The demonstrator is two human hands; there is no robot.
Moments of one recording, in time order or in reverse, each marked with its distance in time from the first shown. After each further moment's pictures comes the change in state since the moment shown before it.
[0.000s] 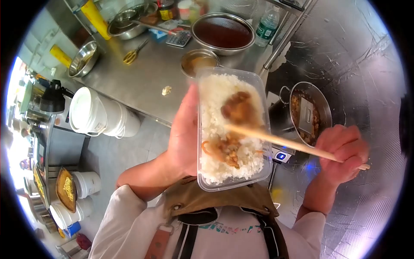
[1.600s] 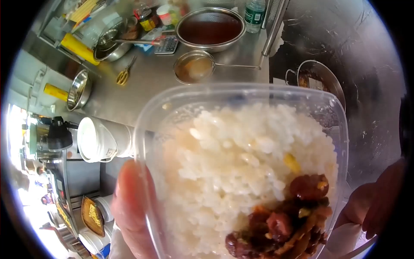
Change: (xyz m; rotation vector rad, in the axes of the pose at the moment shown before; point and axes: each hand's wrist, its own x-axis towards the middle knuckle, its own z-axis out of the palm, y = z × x) left_hand -0.029 0.000 0.046 -0.035 0.124 0.084; right_hand 0.020 -0.052 -0.008 0.420 -0.088 0.399
